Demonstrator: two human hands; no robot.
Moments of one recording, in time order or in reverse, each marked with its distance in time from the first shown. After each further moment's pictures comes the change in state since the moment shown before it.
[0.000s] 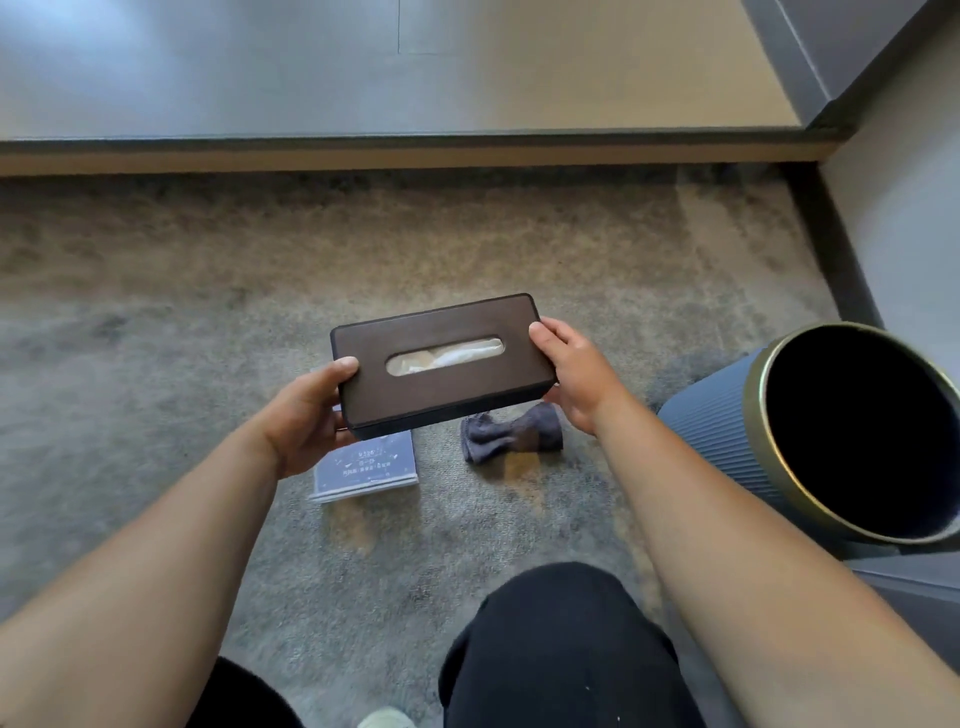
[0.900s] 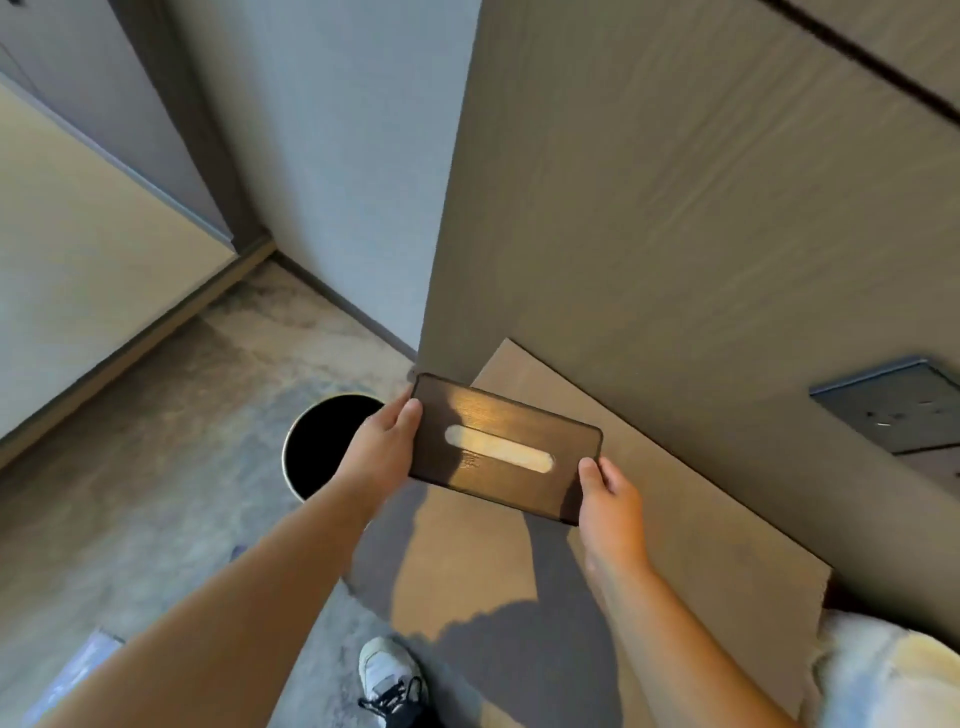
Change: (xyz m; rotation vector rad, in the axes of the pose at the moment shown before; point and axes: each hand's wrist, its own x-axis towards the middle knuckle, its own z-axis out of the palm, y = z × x) left_hand -0.236 0.111 0.591 0.859 -0.578 0.166; right_hand -0.531 -0.153 -0.269 0.341 1.320 0.144
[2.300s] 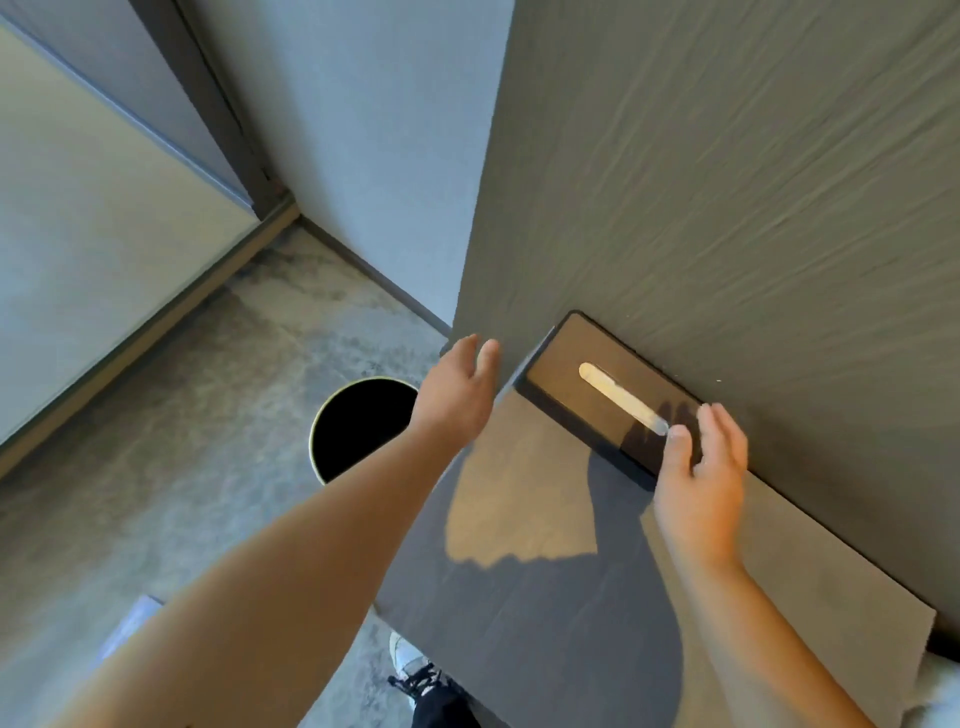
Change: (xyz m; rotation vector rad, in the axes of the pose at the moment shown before) left_hand 0.069 0.032 0.031 0.334 0.042 0.123; right_hand 0.052 -0.026 0.002 -0.434 0.235 -0.417
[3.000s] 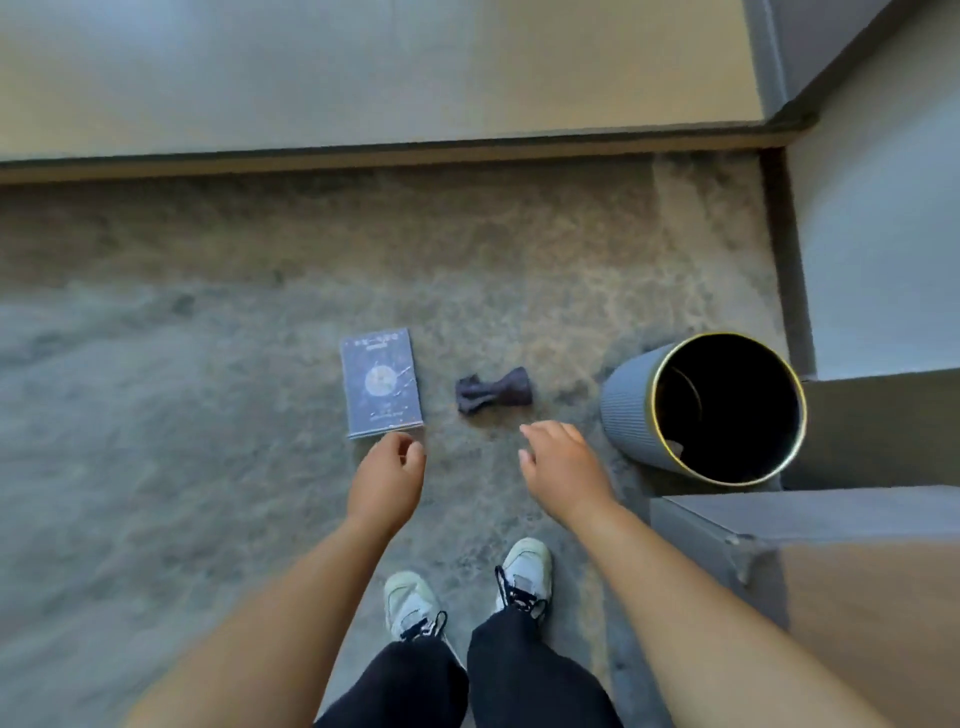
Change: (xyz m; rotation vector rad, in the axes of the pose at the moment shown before) left_hand -0.291 -0.447 -0.086 -0.192 0.686 -0.824; right_hand -0.317 -0.045 0.339 -0.621 -1.222 -1.132
